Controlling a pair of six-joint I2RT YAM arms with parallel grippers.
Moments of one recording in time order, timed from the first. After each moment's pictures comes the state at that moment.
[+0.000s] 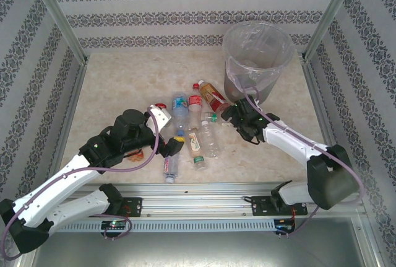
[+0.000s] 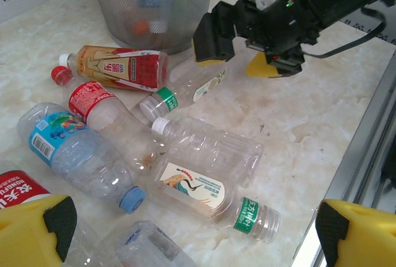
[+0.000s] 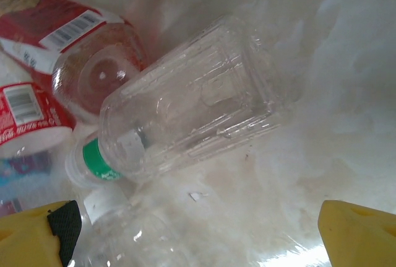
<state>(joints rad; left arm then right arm) -0.74 0.86 0.89 -0.55 0.12 0.01 0.48 1.39 0.81 -0.40 0.07 1.19</state>
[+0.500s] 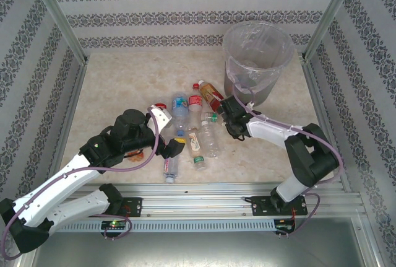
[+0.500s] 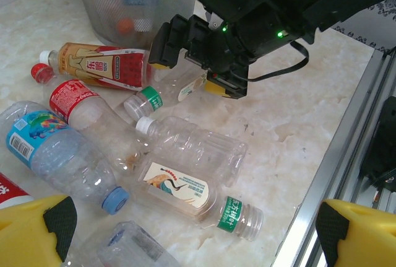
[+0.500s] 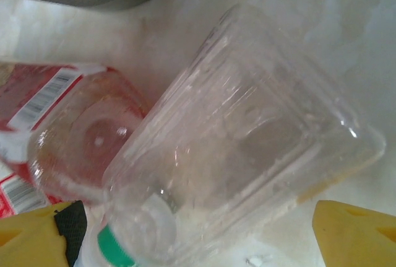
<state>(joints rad) -0.74 0.86 0.89 -0.55 0.17 -0.01 0.54 1.61 0.89 -0.27 0.23 1.50</state>
